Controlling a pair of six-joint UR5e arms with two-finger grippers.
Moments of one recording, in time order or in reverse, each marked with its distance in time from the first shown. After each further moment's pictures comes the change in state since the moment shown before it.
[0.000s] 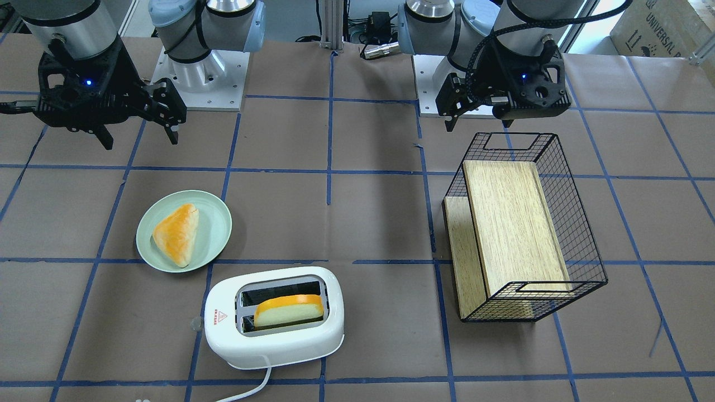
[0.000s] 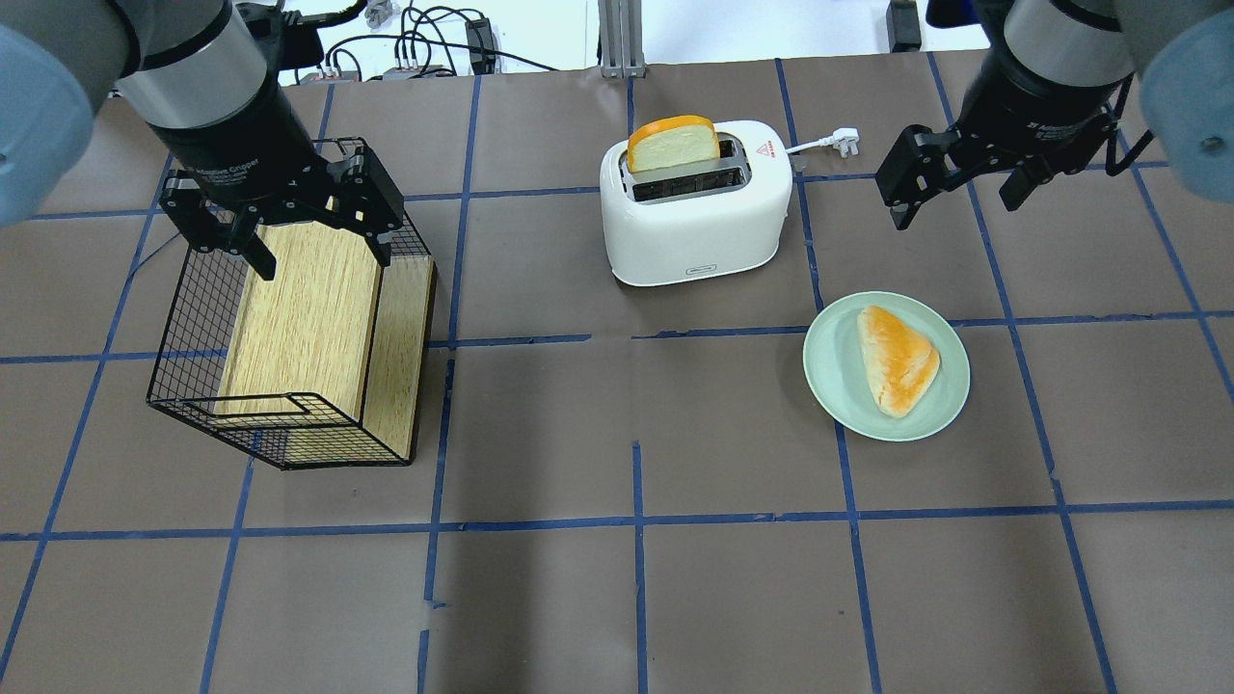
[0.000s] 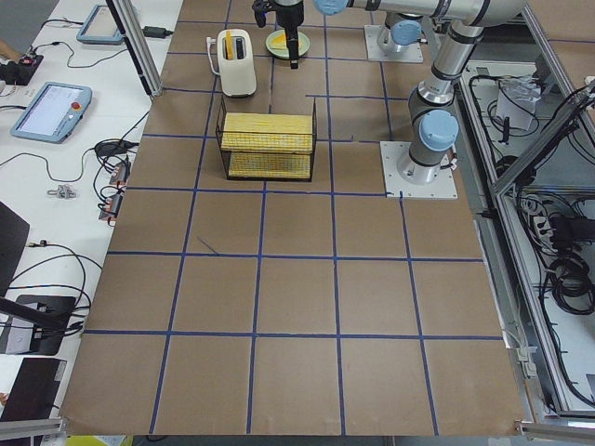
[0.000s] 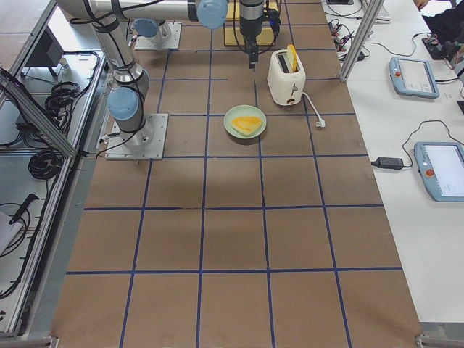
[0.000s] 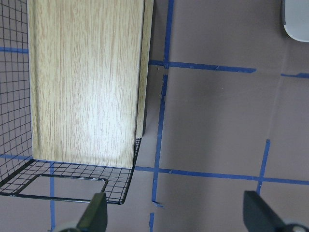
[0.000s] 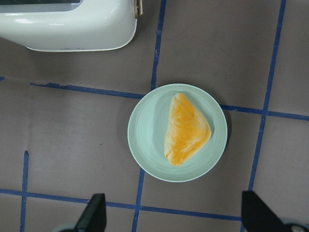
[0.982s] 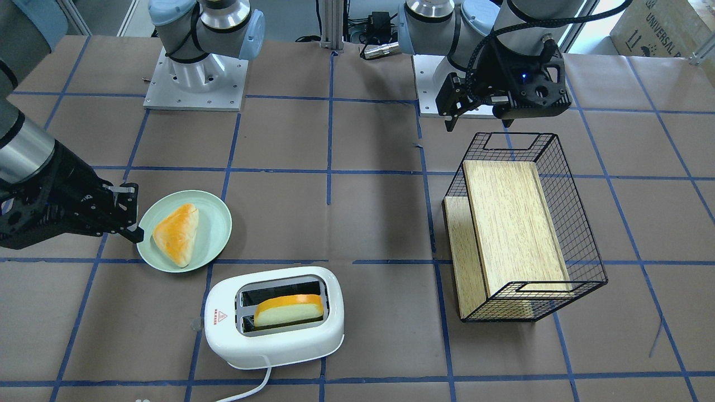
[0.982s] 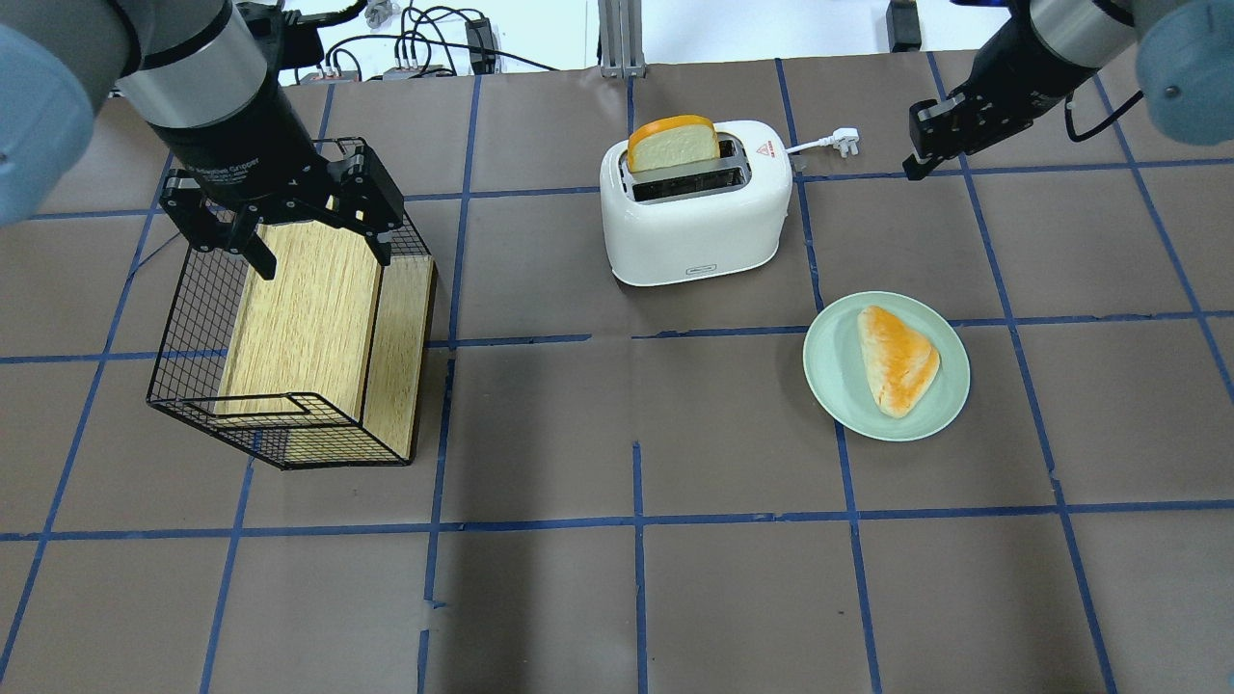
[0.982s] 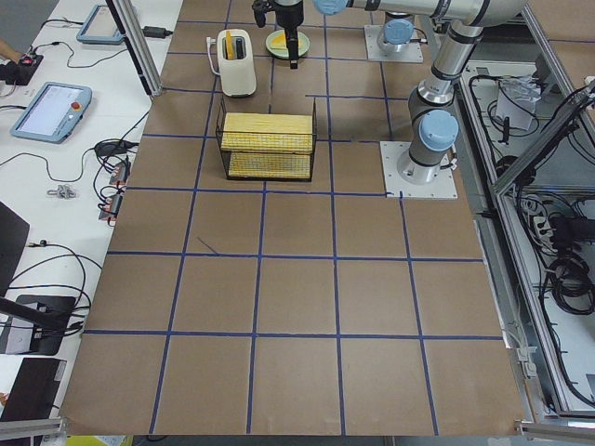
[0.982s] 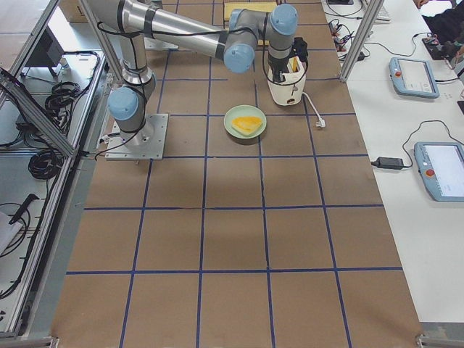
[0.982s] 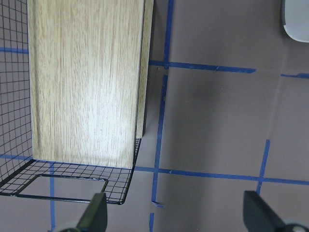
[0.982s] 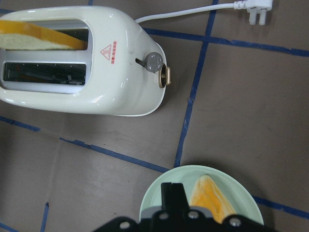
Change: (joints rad) left arm 0.000 0.000 0.000 0.001 0.000 0.000; right arm -0.171 0.250 -0.038 -0.183 0.360 -0.253
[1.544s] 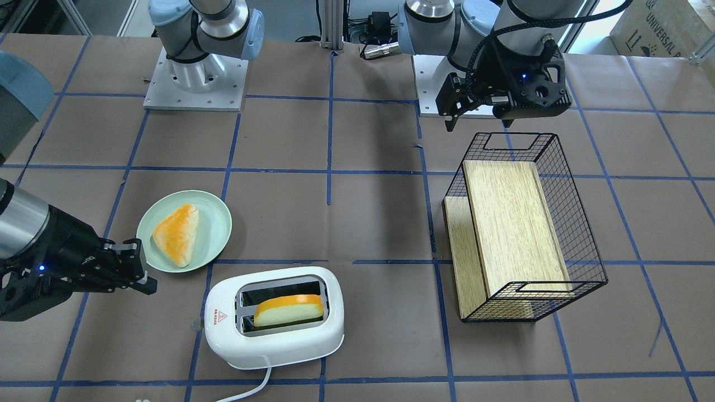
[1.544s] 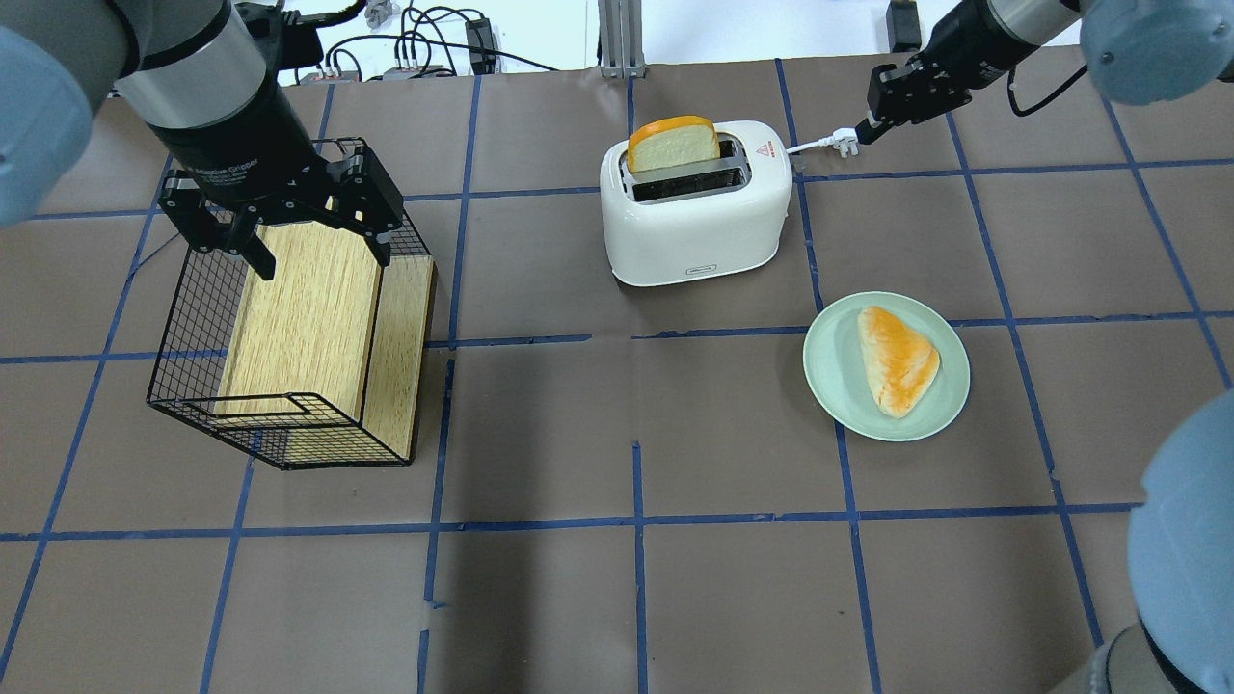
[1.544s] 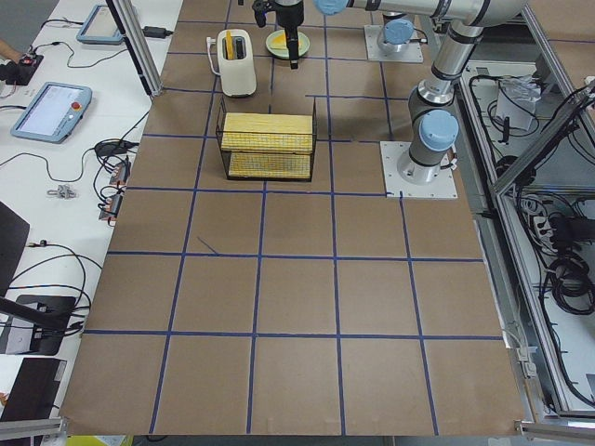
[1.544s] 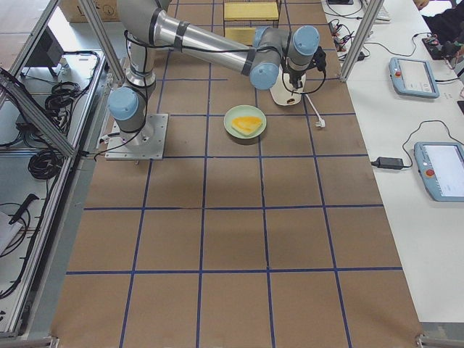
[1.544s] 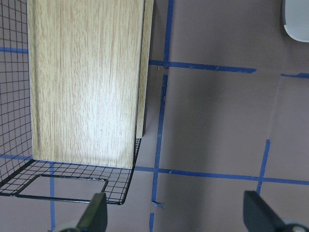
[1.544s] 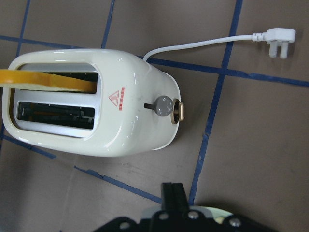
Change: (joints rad) left arm 0.000 0.000 0.000 -0.001 0.000 0.000; right arm 0.008 0.179 -0.145 0.005 0.136 0.002
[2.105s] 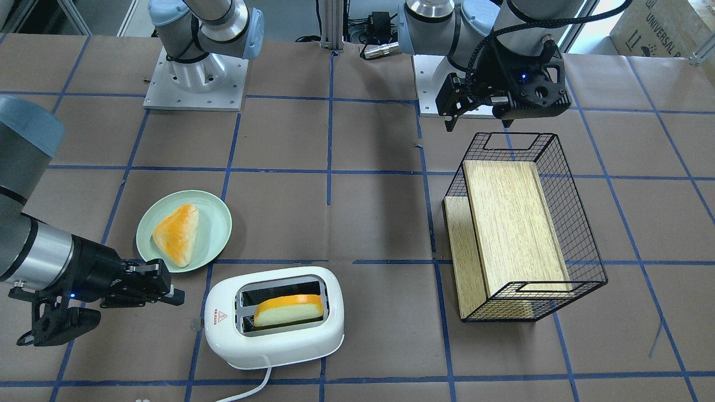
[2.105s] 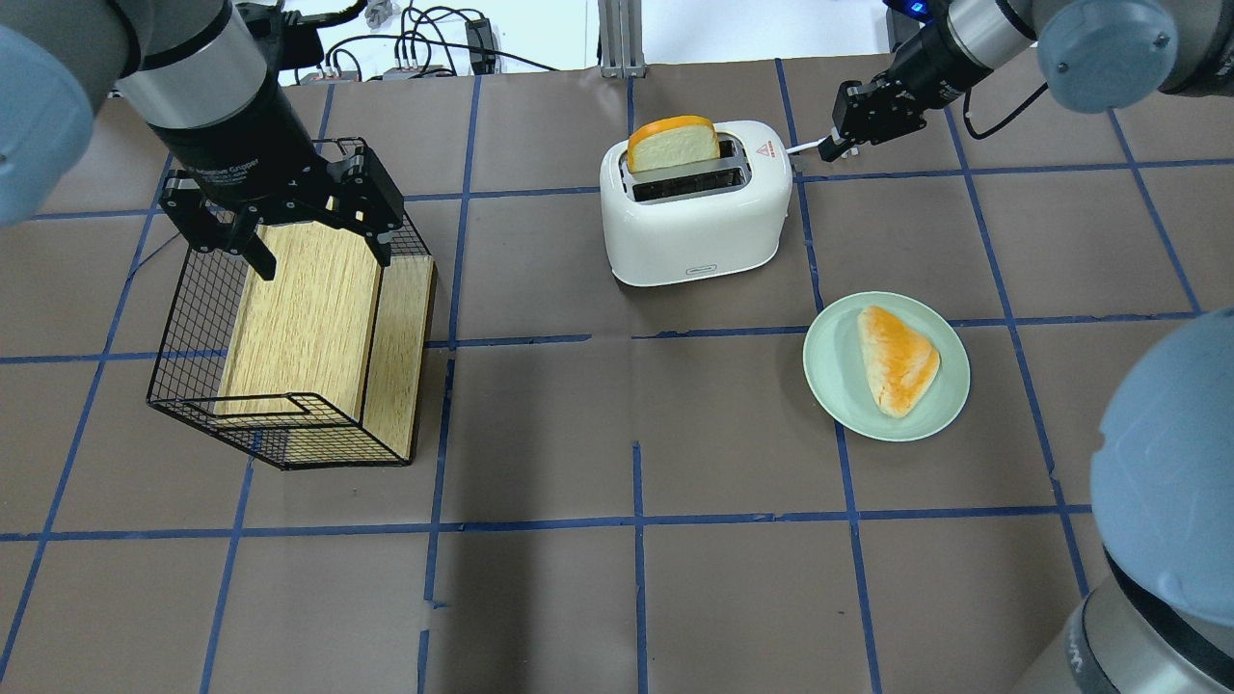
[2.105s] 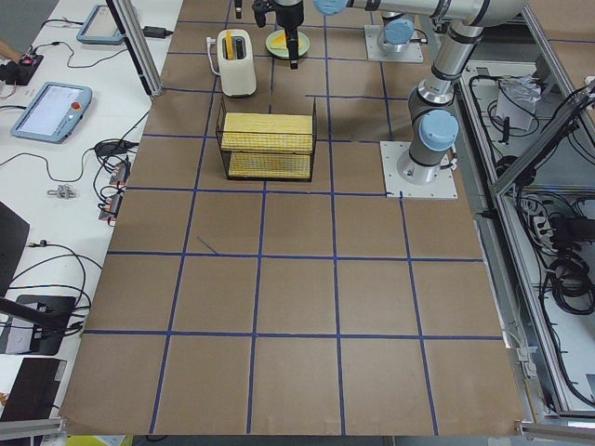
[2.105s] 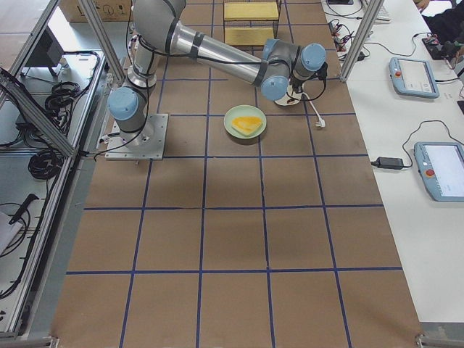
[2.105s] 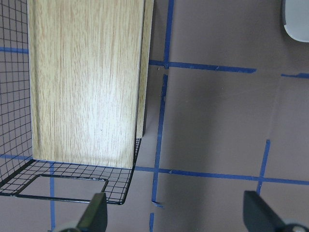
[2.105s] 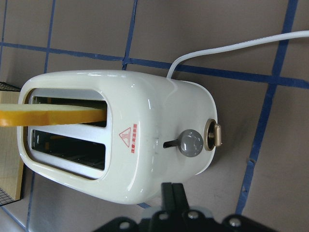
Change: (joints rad) left arm 0.000 0.000 0.000 0.000 0.000 0.000; right arm 0.021 0.080 -0.028 0.040 0.078 0.013
